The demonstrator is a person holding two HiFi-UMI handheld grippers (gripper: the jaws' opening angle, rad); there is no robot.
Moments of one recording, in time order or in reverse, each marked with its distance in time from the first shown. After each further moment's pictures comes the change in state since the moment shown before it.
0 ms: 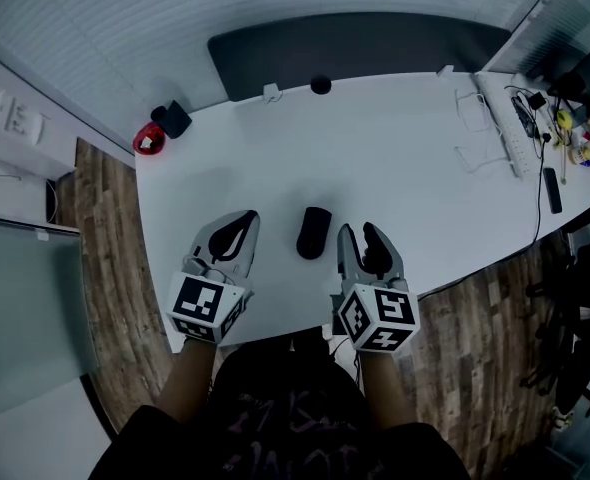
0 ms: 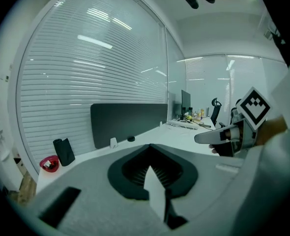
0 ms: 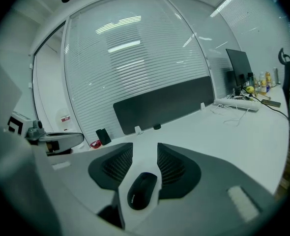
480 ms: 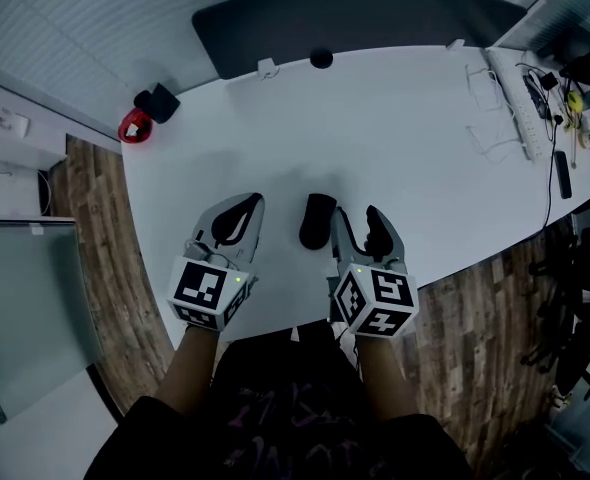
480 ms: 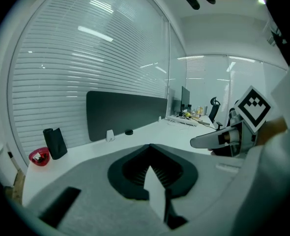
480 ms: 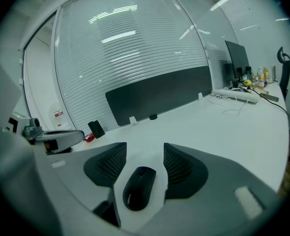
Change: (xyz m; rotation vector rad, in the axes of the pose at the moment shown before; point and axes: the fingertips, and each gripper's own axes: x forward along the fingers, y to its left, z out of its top) left arm 0.038 0.018 -0.026 -0.041 0.049 -0.048; right arm 0.043 -0.006 -0.026 0.023 0.098 -0.066
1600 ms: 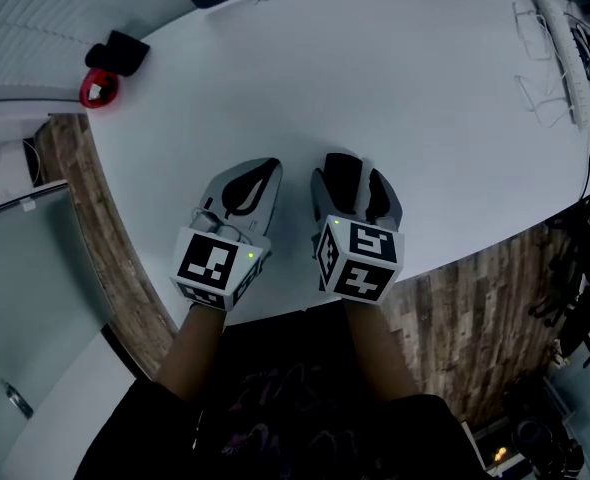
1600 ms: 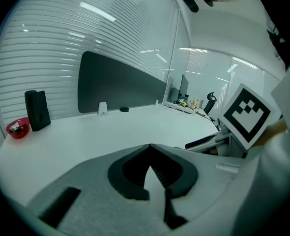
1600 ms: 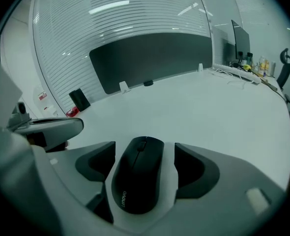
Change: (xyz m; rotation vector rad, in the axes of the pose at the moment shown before) left arm 0.058 0.019 -0.088 -0.092 0.161 -0.110; right arm 0.089 0.000 -0.097 0.007 0.296 -0.139
